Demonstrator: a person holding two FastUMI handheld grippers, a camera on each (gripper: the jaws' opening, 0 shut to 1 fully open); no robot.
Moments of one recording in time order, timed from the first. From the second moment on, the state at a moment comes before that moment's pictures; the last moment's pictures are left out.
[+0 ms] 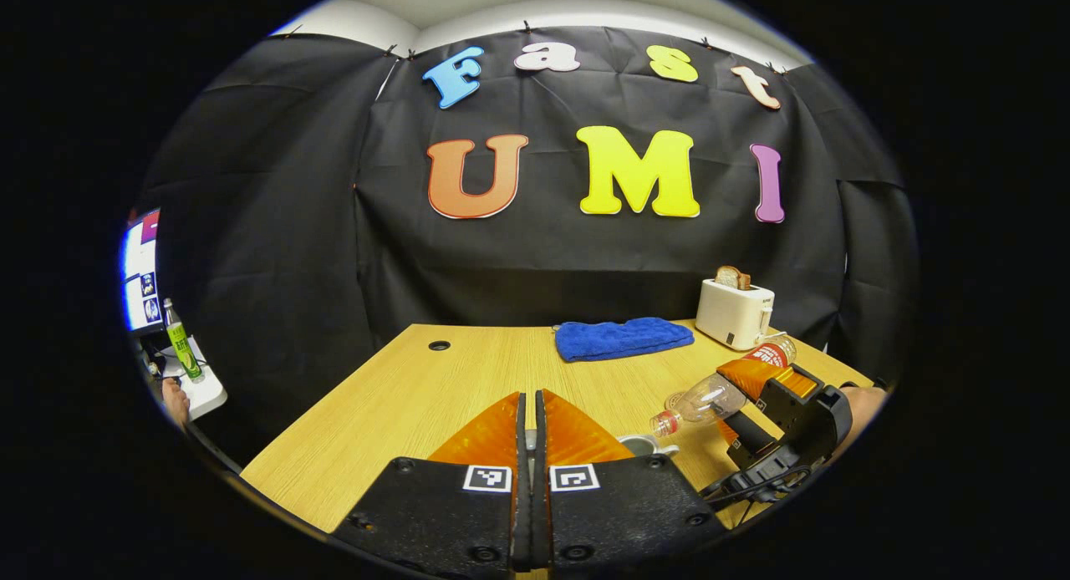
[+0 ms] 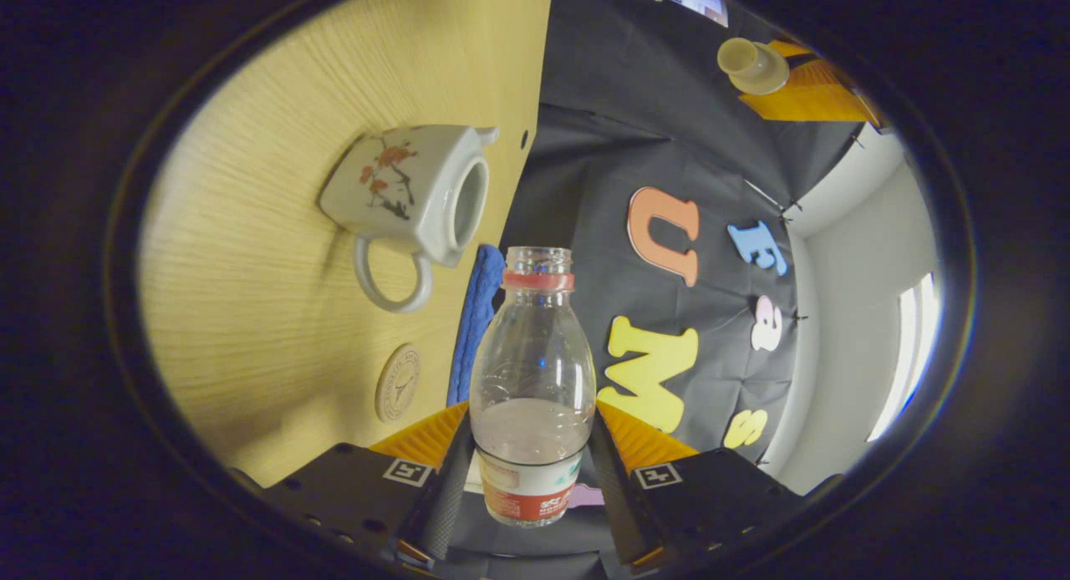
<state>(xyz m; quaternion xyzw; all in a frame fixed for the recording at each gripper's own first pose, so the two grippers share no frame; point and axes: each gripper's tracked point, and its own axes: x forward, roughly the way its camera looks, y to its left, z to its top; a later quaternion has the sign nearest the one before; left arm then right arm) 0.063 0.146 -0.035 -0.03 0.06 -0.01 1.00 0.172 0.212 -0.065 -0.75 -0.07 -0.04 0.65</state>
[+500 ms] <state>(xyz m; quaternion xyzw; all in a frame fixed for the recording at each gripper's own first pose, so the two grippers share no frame) 0.063 0.150 -0.036 -0.03 0.06 -0.01 1.00 0.166 0.214 -0.049 -0.80 -0.11 -0.06 0.59</state>
